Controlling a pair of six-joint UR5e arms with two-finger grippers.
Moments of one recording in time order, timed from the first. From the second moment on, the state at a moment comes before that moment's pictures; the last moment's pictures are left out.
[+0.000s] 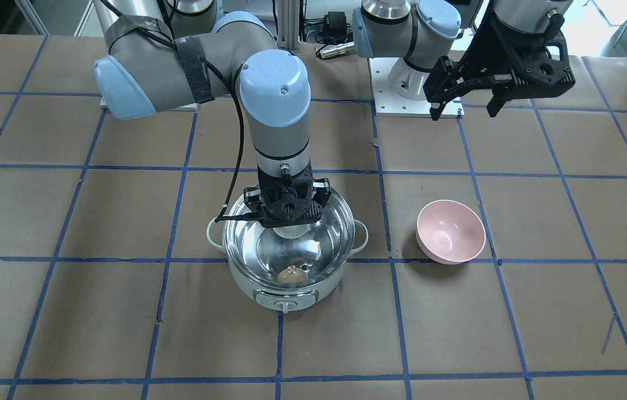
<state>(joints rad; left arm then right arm) -1.51 -1.52 -1.51 -1.73 1.57 -0.05 1.97 -1.19 1.48 -1.93 -1.54 0.28</state>
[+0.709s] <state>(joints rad) -1.50 -1.52 -1.51 -1.73 1.57 -0.06 1.97 -1.19 1.48 -1.92 -1.56 0.26</state>
